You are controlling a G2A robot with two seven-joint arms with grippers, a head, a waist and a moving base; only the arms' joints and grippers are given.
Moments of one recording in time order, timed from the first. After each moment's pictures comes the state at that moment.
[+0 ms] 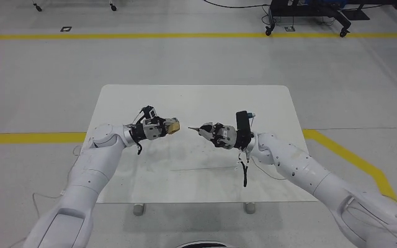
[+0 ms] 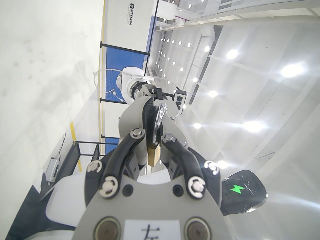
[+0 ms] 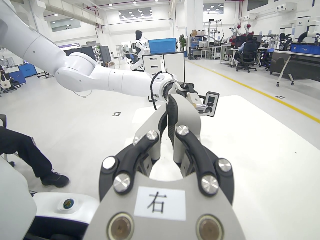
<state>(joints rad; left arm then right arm) 0.91 -1.21 -1.11 -0.86 -0.74 -0.07 -1.27 -0.83 -1.04 0.45 -1.16 -0.90 -0.85 -0.71</state>
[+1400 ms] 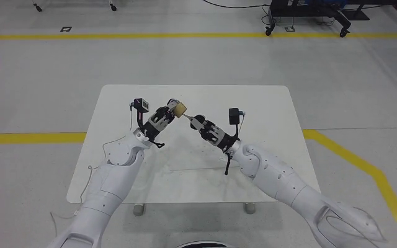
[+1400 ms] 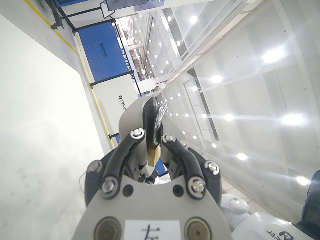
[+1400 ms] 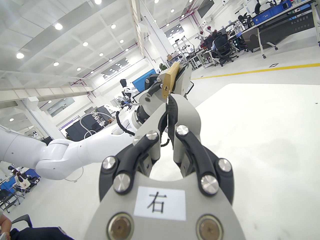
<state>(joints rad) 1.12 -1.26 -1.13 -1.17 -0.54 -0.52 -0.63 -0.96 -1.23 0.57 -1.07 -0.38 -0.80 -0.40</state>
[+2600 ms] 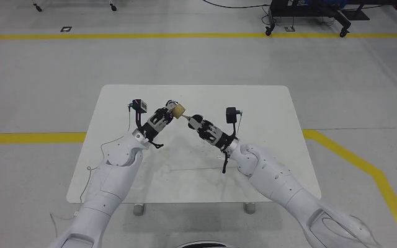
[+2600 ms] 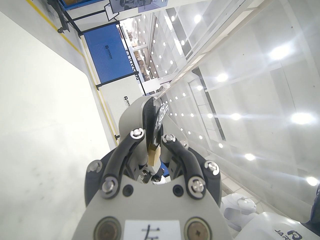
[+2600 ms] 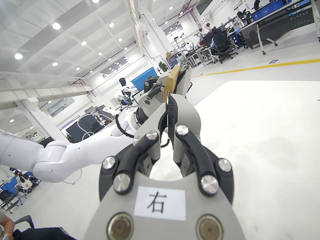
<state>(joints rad) 1.12 -1.27 -1.16 -1.15 -0.47 -0.54 -0.63 -1.01 -1.29 0.70 -1.05 -0.42 -0.82 -0.29</state>
